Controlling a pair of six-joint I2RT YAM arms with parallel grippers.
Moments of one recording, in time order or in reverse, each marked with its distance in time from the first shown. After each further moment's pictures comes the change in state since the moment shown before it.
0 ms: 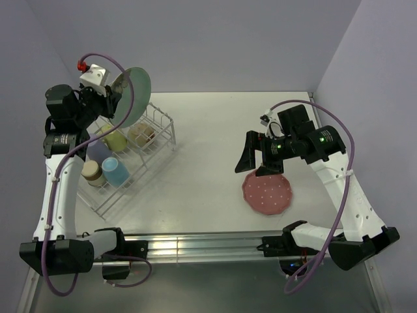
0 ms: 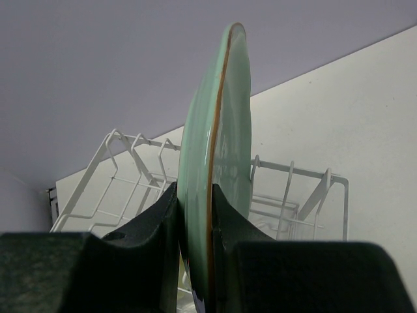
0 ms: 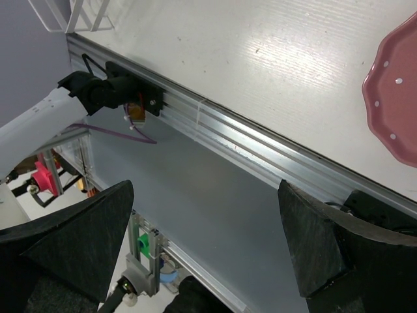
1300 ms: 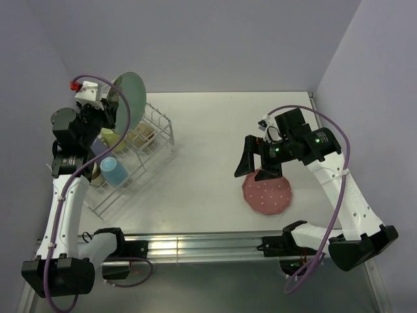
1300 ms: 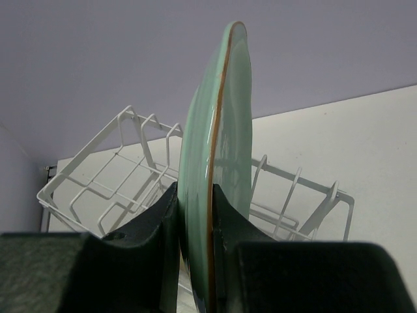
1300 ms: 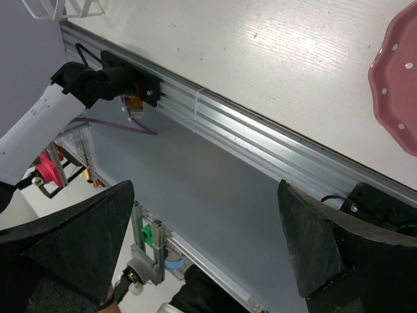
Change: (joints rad) left arm -0.006 -0.171 -0.288 0.241 -0.143 -0.146; right arm 0.000 -0.005 -0.067 0.008 -0.023 0.000
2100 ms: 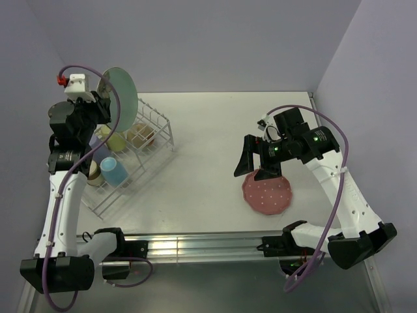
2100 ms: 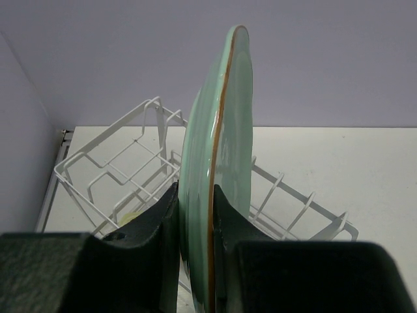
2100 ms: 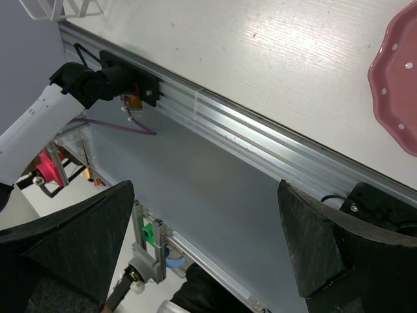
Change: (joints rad) left arm -0.004 0.028 0.087 -0.092 -0.182 -0.149; right arm 0.000 0.013 0.003 0.000 -0.001 0.000
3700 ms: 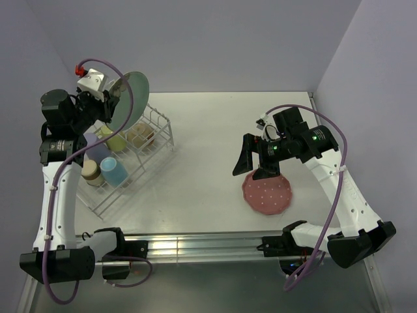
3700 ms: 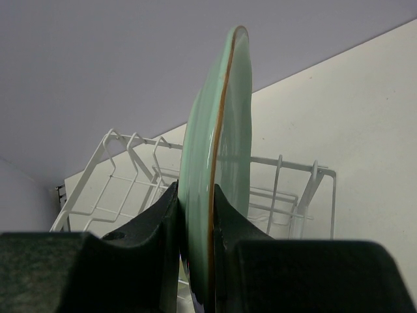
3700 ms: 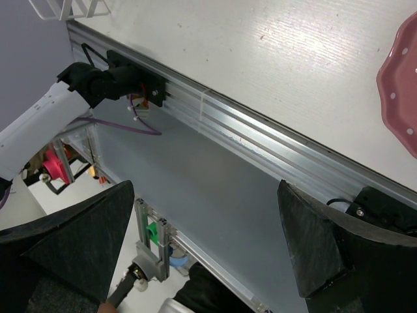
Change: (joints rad) left arm 0.021 0.074 0.180 -0.178 0.333 0.315; right arm 0.000 0.011 0.000 0.017 -0.021 0.008
